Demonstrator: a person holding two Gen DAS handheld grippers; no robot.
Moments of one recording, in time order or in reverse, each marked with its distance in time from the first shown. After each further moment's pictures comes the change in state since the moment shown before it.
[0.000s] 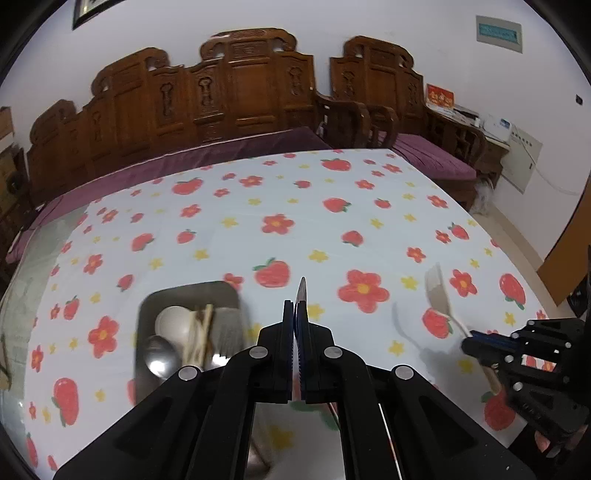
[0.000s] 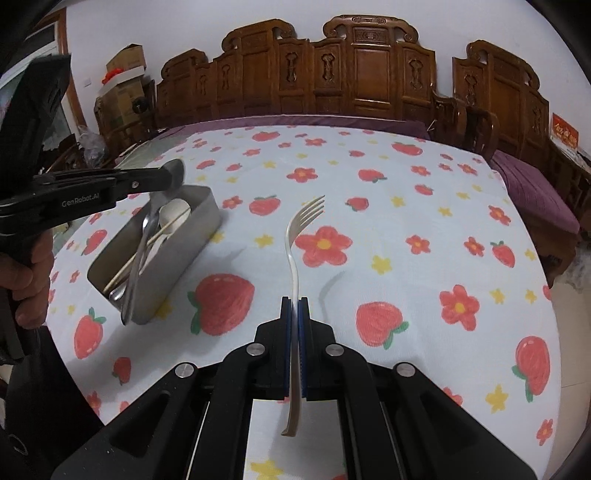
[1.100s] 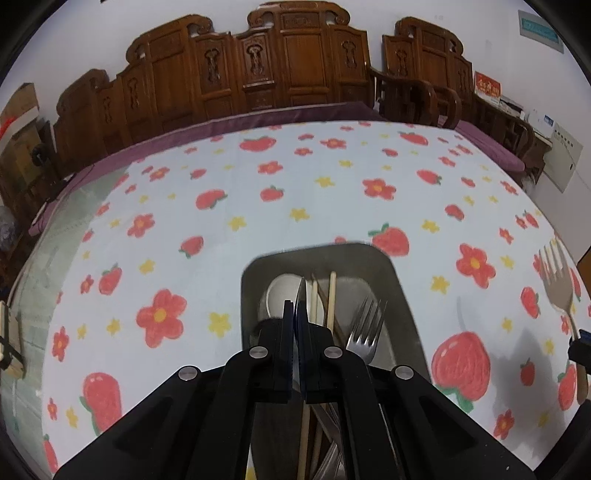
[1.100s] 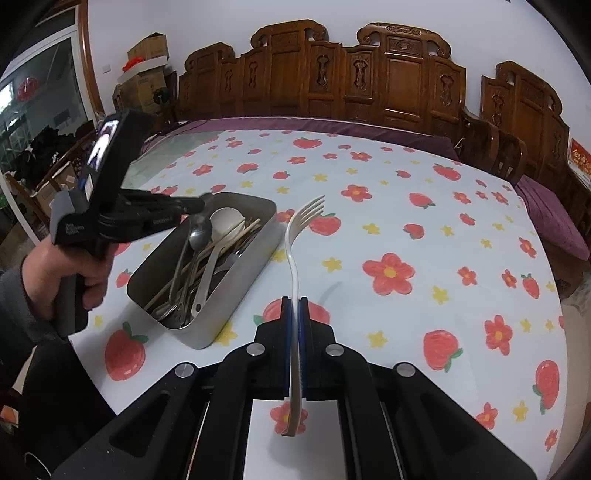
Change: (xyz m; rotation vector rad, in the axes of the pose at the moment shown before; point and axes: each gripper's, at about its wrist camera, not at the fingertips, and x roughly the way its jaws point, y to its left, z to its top) left arm 0.050 0.106 -0.027 -0.049 0.105 0.118; right arm 0.007 0.082 0.026 -0.071 0.007 0.028
